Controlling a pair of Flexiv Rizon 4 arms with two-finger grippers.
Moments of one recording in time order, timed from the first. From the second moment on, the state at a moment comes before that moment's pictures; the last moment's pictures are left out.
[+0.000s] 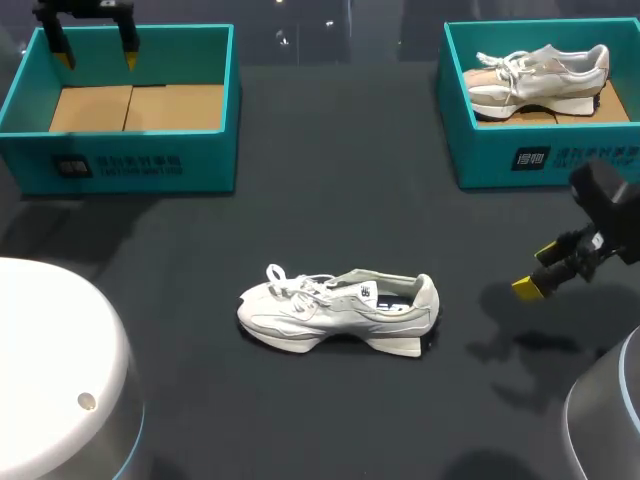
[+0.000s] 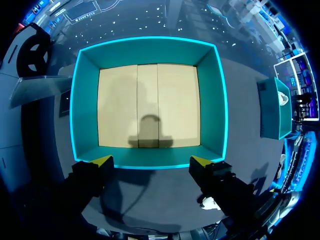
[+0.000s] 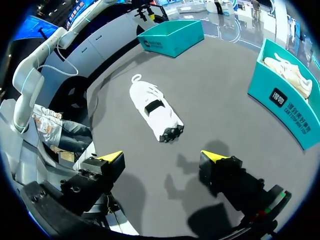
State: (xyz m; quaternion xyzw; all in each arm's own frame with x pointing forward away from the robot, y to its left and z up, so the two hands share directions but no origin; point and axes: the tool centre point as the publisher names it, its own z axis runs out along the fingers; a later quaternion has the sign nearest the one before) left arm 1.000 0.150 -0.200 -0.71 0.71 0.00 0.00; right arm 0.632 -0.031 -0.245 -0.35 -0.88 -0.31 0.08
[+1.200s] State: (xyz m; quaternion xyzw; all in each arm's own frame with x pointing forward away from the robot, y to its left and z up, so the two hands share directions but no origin) left arm 1.000 0.150 -0.200 -0.71 0.71 0.00 0.00; right arm 0.614 -0.047 -0.249 -0.15 -0.82 -0.55 0.09
